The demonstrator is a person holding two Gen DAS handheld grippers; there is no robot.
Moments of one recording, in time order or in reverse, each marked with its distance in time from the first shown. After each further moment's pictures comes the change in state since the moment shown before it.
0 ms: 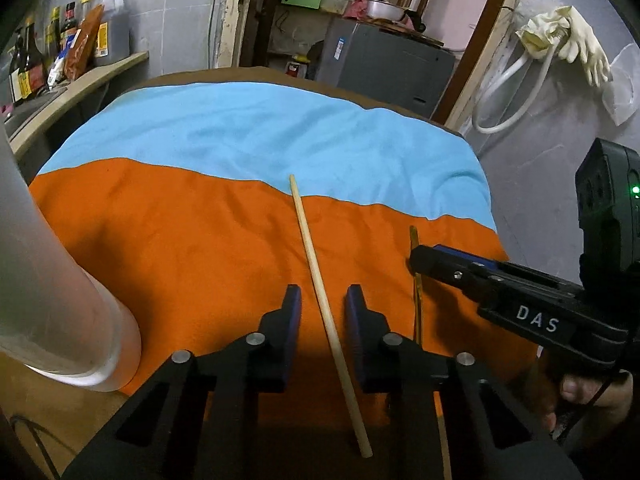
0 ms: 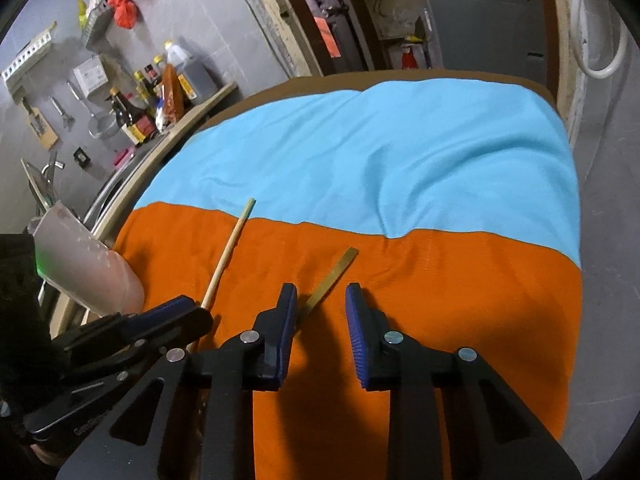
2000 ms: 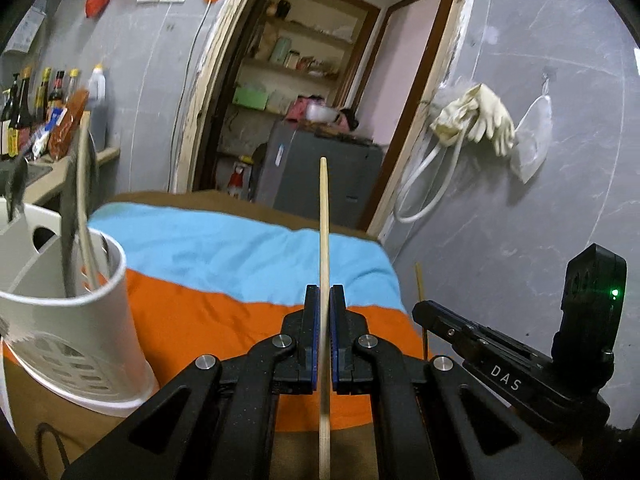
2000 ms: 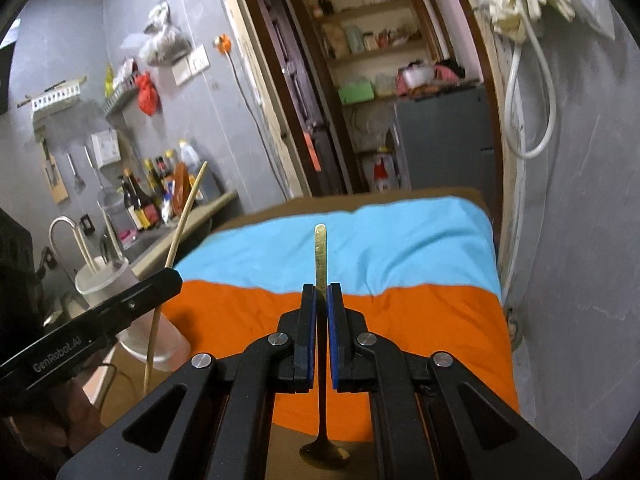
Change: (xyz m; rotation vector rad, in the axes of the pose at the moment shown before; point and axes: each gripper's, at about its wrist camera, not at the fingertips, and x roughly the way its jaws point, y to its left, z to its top) left arm -0.110 -0.019 -0.005 0.077 -0.395 -0.212; right arm -0.108 0.054 -0.044 -0.001 -0.465 -0.118
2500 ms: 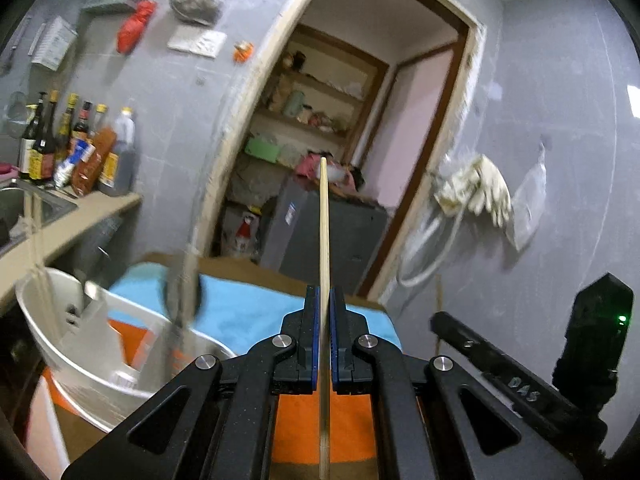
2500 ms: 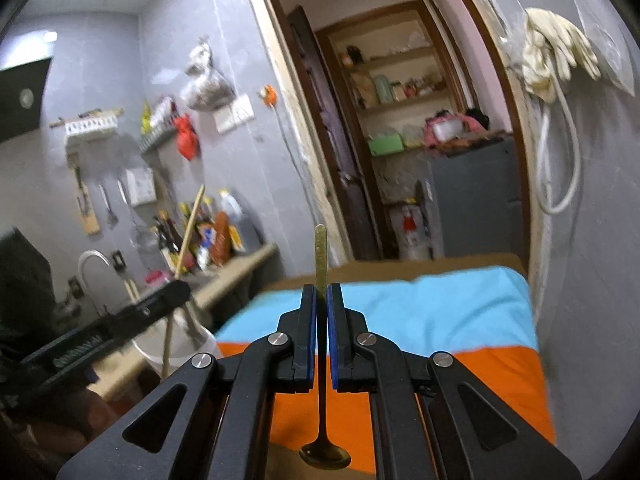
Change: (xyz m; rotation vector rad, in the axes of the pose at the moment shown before) left arm -0.076 0.047 0.051 -0.060 -0.201 0.004; right arm -0.024 0.071 0.035 -0.023 -0.186 0.097
